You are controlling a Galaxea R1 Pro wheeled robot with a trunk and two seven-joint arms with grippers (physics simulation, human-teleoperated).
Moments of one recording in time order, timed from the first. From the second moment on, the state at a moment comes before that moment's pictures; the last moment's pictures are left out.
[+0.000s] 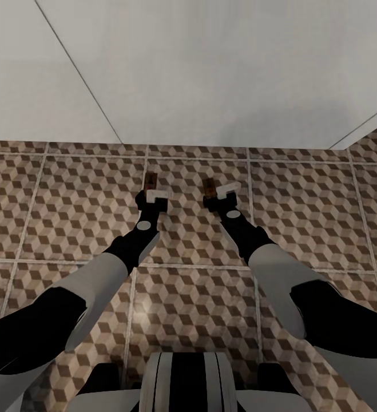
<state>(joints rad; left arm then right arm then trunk) -1.23 -0.15 -0.41 -0.40 0.16 -0.22 0.33 -1.28 0.17 0.19 -0.38 0.13 0.01 -0.15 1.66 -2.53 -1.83</state>
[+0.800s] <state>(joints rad) -1.23 -0.15 -0.41 -0.40 0.16 -0.22 0.34 -1.28 0.17 0.19 -0.33 0.13 -0.04 -0.15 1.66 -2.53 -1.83</state>
